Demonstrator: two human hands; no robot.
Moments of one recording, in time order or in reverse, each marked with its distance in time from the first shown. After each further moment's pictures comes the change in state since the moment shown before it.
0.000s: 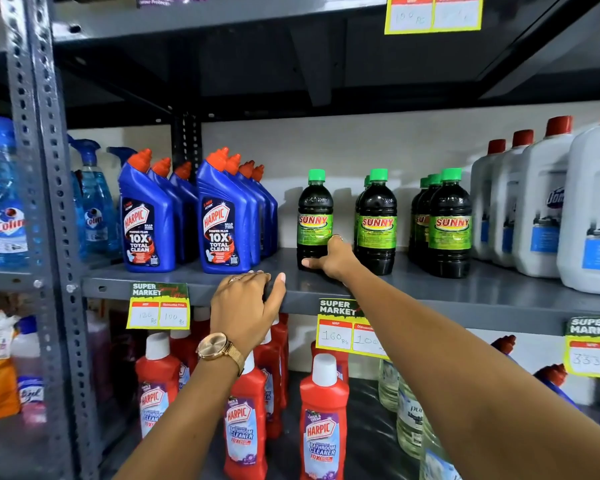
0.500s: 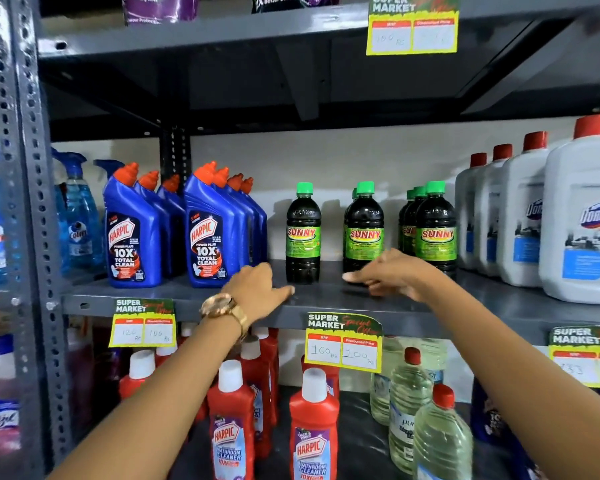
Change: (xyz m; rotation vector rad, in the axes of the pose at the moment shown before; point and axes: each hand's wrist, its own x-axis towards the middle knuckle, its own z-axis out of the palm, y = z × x) left_hand 0.057 0.020 -0.001 0.013 -0.470 -0.075; right_hand -0.049 0.032 -0.097 0.174 -0.195 0.192
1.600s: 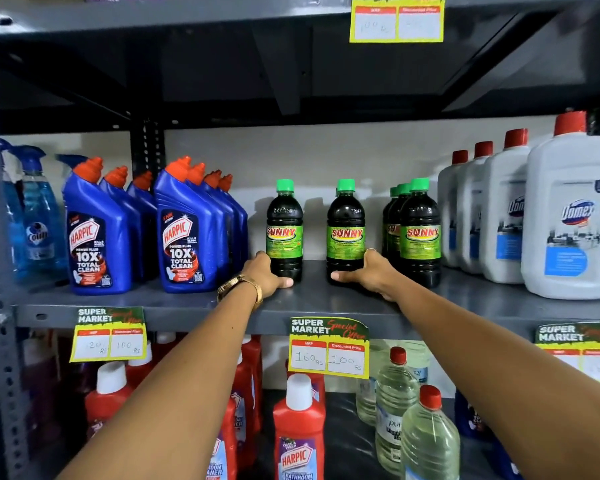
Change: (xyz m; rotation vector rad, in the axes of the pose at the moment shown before) left_hand 0.067 0.017 0.035 -0.470 -0.103 -0.112; right_hand 0.042 0.025 0.006 -0.004 0.222 -0.147
